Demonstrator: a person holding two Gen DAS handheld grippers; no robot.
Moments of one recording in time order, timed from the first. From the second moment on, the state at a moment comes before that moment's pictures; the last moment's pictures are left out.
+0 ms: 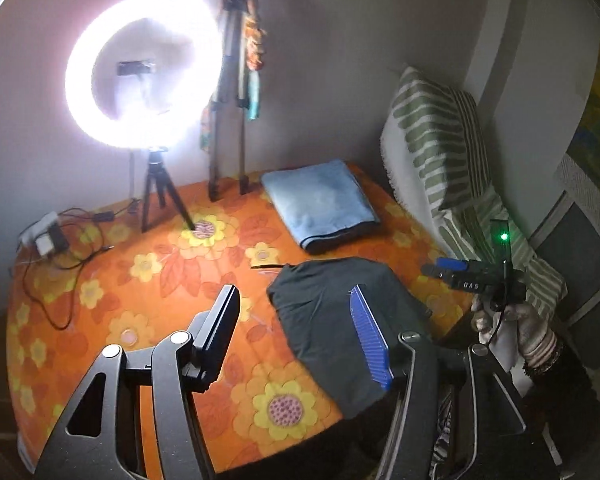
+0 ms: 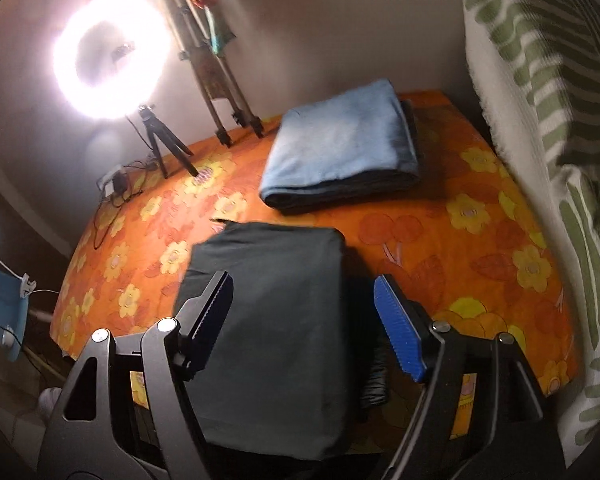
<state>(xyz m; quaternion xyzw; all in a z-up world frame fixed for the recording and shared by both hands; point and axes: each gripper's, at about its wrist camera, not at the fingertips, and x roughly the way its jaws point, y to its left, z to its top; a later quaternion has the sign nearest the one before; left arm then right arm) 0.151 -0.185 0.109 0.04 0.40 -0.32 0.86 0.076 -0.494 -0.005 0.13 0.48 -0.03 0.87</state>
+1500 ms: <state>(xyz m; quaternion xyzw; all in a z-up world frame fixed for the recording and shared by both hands) 0.231 -0.234 -0.158 -0.16 0.55 -0.33 0.75 0.115 -0.527 -0.145 0.18 0.61 0.06 0.77</state>
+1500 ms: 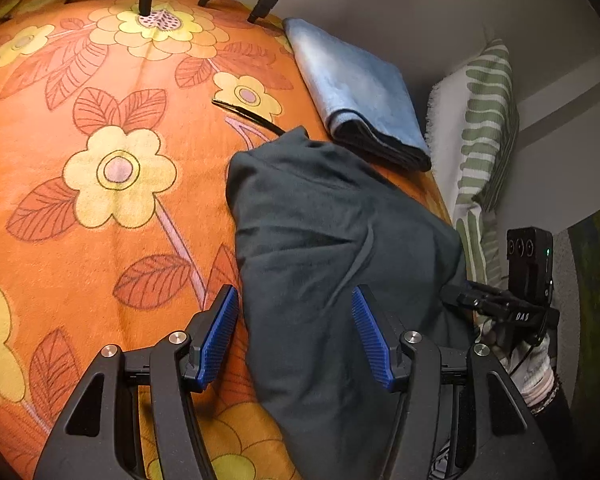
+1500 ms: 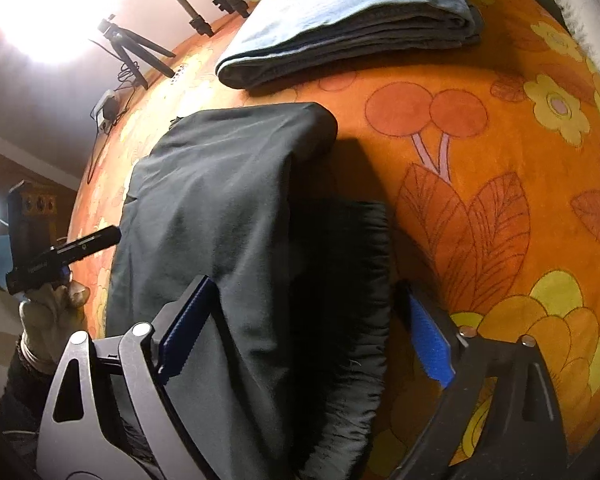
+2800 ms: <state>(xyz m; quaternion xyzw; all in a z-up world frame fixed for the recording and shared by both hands) 0.195 -0.311 -0.151 -0.02 0.47 -0.36 0.80 0.097 -0.509 -0.117 0.13 0.55 0.06 0.82</state>
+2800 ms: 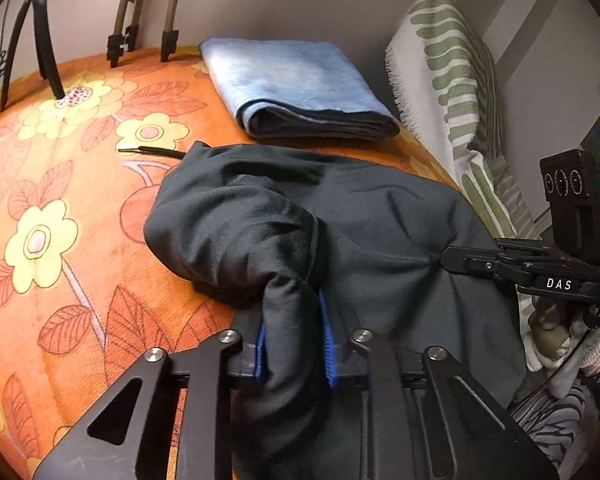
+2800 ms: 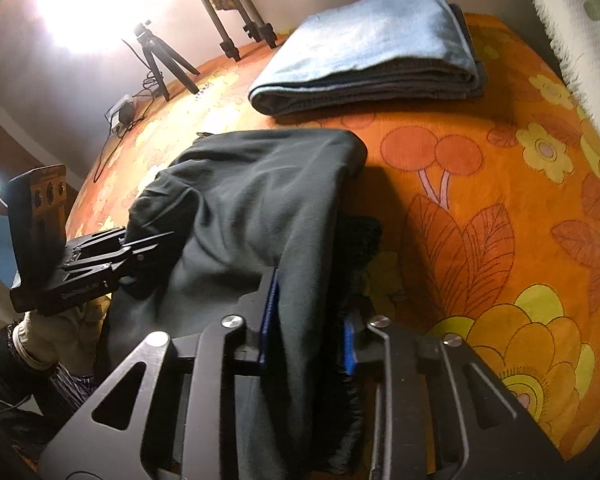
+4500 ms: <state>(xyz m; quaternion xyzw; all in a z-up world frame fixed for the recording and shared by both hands) 0.407 -0.425 -0.066 0.02 0.35 -0.36 0.86 0.309 -0.598 -0.046 0.04 0.43 -0.03 0.90</state>
